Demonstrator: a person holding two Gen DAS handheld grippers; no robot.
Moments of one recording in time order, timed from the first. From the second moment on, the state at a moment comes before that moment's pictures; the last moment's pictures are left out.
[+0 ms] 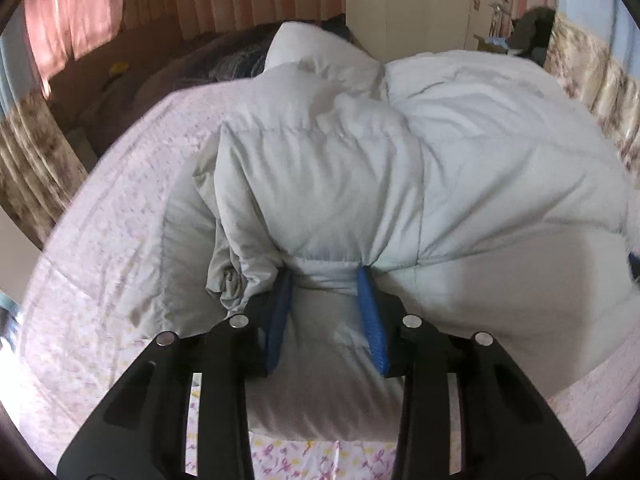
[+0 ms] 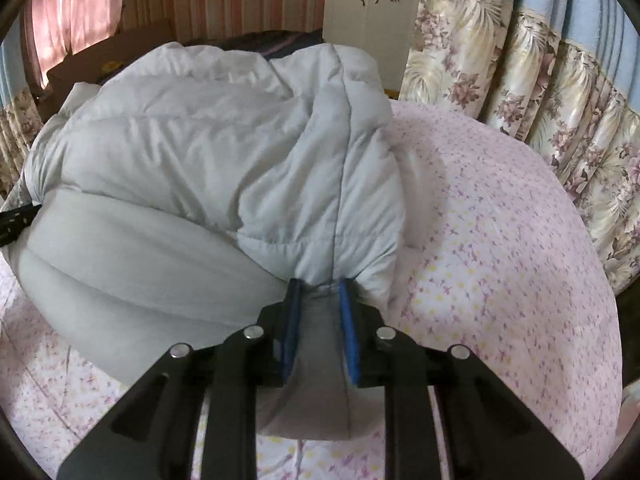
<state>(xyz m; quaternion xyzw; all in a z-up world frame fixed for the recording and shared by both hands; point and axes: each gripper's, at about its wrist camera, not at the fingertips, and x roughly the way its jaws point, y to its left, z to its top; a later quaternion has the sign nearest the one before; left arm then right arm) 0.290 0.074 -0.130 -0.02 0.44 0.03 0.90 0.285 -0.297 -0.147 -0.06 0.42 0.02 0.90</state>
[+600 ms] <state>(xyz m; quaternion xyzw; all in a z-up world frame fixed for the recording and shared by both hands) 0.232 -0.019 -0.039 0.00 0.33 -0.02 0.94 0.226 -0.370 -0.101 0.16 0.30 0.01 0.94</state>
